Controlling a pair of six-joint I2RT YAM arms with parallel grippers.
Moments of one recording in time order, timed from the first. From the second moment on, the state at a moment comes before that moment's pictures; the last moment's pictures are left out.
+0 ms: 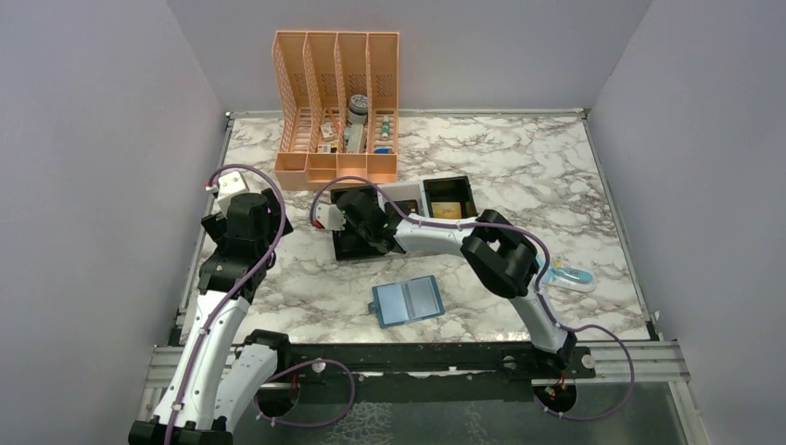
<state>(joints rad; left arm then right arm) -0.16 0.75 0.81 -0.65 -0.50 -0.42 1.00 2.22 1.58 -0.02 0.34 -0.78</state>
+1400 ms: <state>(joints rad) -0.35 0.94 0.68 -0.48 0.24 -0.45 0.77 1.21 0.52 -0.05 -0.13 0.69</state>
